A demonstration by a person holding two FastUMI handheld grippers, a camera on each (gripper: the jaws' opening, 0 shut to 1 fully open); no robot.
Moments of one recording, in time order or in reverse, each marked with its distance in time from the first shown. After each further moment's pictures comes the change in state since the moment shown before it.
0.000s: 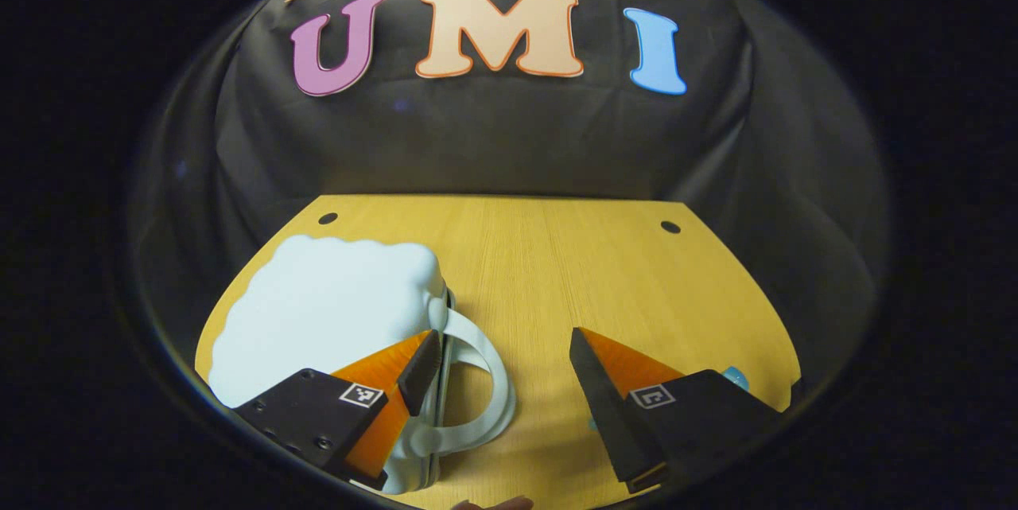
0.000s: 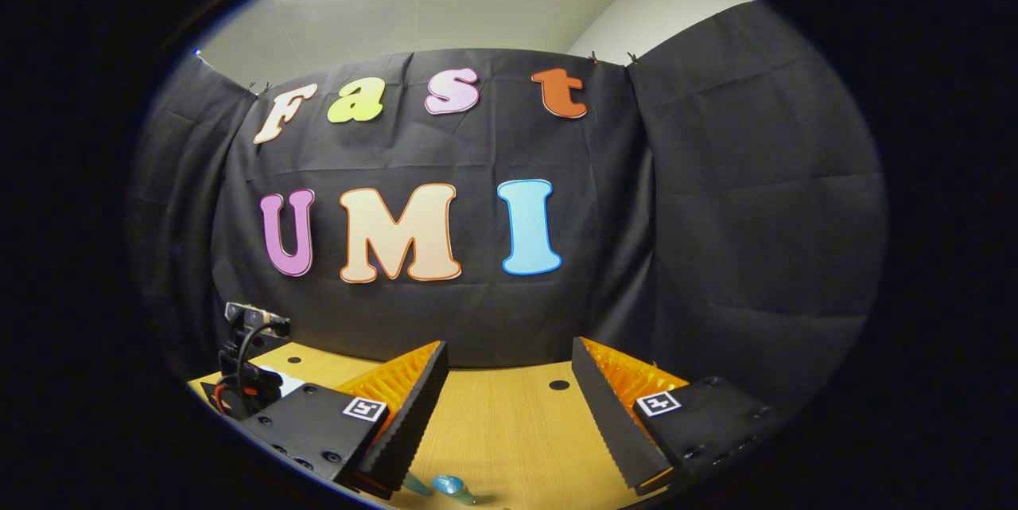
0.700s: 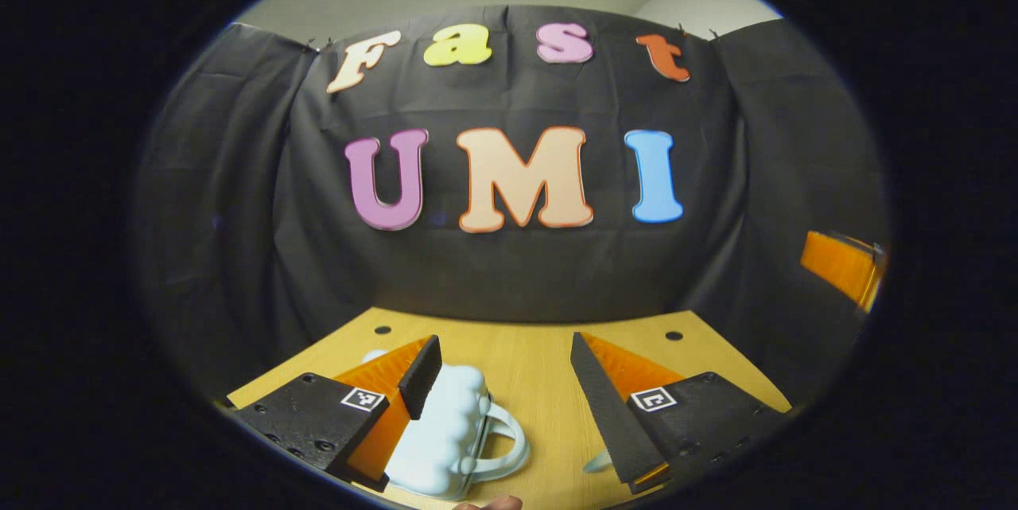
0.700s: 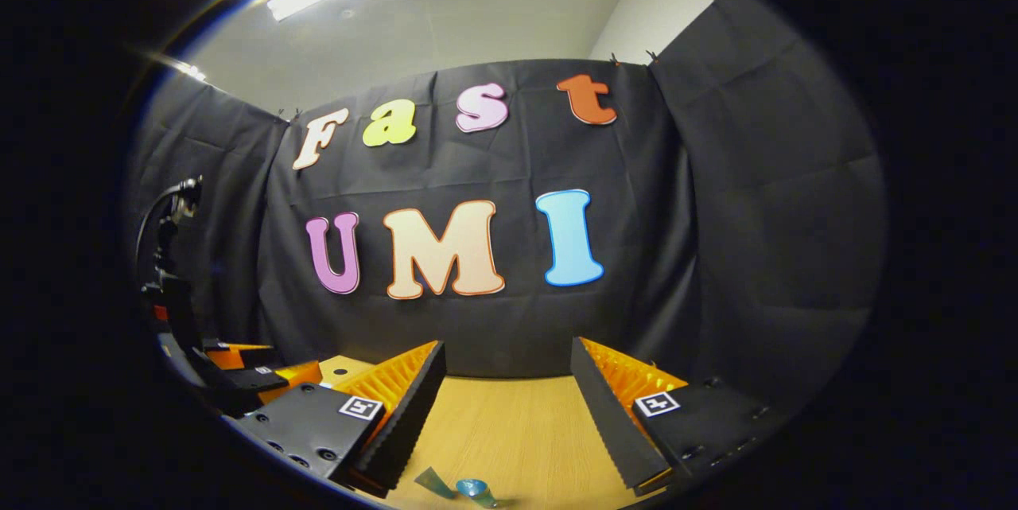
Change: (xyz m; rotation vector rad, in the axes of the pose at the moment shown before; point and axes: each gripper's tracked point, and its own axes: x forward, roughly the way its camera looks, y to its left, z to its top) left arm -0.124 0.008 0.113 0.004 -0.466 0.114; right arm -0.005 0.012 0.014 0.087 -0.044 0.171
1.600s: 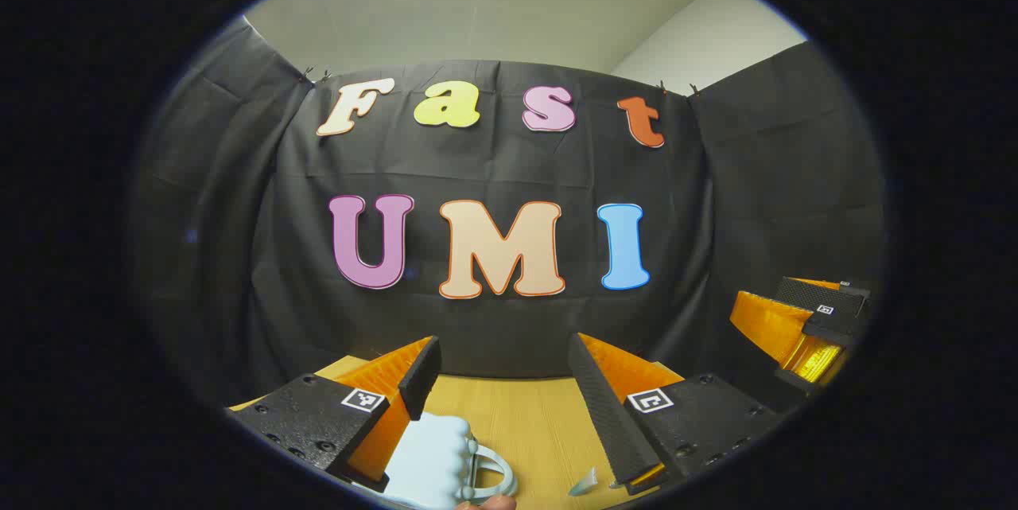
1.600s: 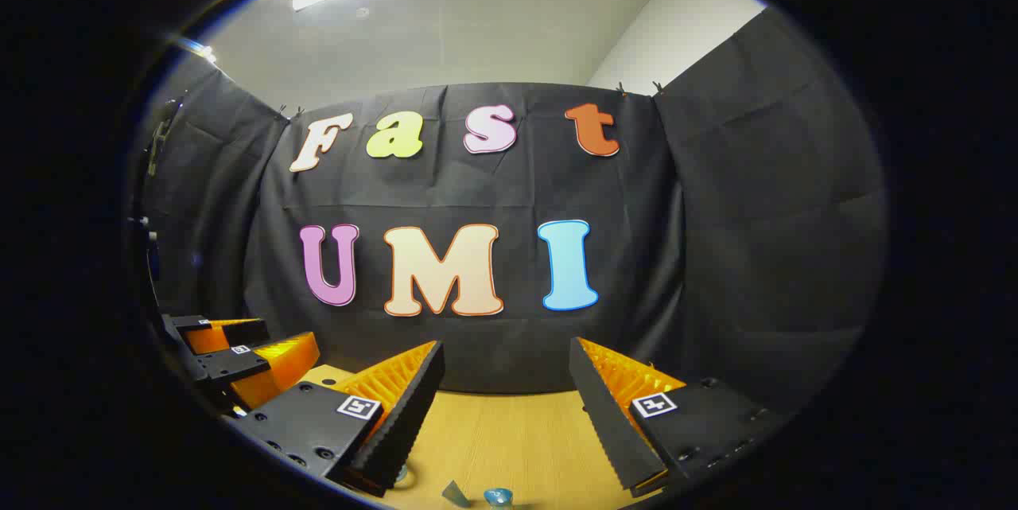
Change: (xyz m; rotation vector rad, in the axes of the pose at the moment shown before) left arm -0.041 0.000 0.101 -0.027 -0.269 -0.106; right arm -0.018 0.056 0.035 -0.072 -0.078 -0.053
